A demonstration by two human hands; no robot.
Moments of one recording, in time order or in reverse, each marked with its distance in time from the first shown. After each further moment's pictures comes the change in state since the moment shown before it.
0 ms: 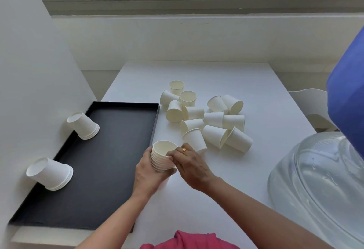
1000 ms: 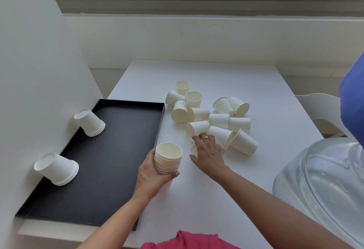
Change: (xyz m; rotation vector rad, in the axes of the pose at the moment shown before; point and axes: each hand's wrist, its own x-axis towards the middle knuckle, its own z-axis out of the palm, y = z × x) left_hand -0.004 -0.004 -0.008 -0.040 -0.050 -0.004; right_hand 0.017 0.030 -0.015 -0.461 -0.417 0.534
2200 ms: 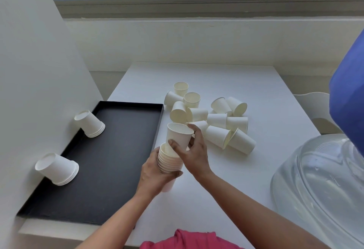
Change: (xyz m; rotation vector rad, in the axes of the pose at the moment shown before) left_hand -0.005 0.012 0.008 0.007 -0.046 0.026; right_hand -0.022 -0.048 -0.015 1.199 0.251 0.130
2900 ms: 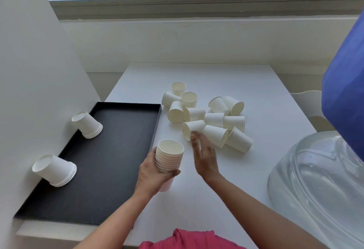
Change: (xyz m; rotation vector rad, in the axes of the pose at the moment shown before) left_hand -0.001 -0.001 0.003 -0.002 0.034 -0.019; right_hand -0.001 0.019 -0.031 -0.234 0.057 -0.051
